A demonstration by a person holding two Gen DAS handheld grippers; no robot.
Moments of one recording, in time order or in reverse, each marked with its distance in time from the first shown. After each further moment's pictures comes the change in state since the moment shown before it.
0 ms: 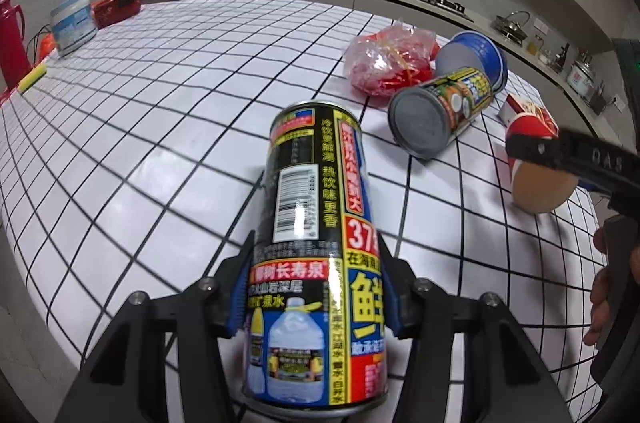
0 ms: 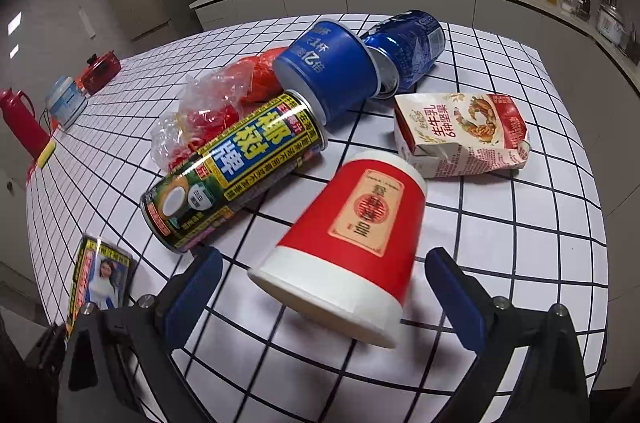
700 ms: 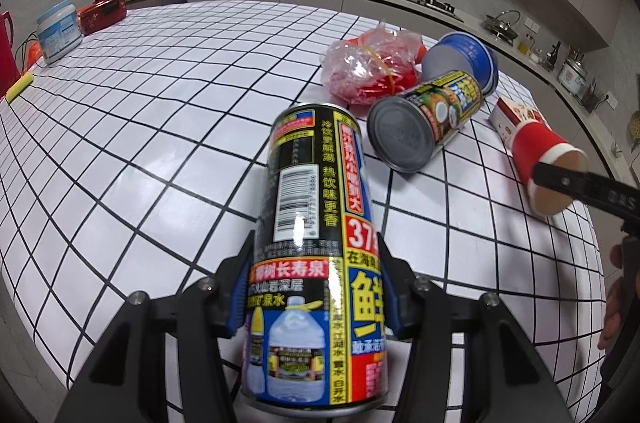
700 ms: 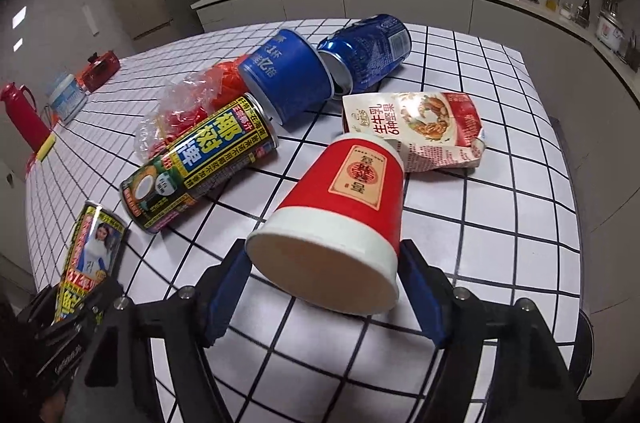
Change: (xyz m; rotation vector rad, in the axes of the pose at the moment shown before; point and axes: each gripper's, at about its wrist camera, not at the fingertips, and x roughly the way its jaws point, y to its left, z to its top) left arm 0.006 -0.009 0.008 0.017 -0.005 -0.029; right arm -0.019 -0.041 -0.006 -0.025 -0.015 0.003
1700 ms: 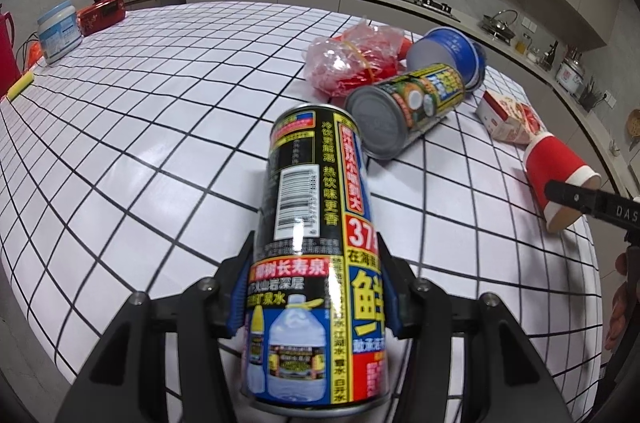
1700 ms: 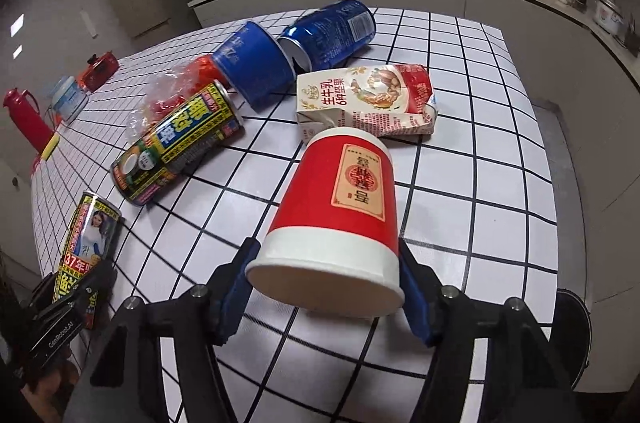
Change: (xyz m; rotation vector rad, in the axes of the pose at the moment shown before) left arm -0.010 -0.014 -0.009 0.001 -0.004 -0.005; right arm -0.011 -0.037 -0.017 0.024 0.031 0.025
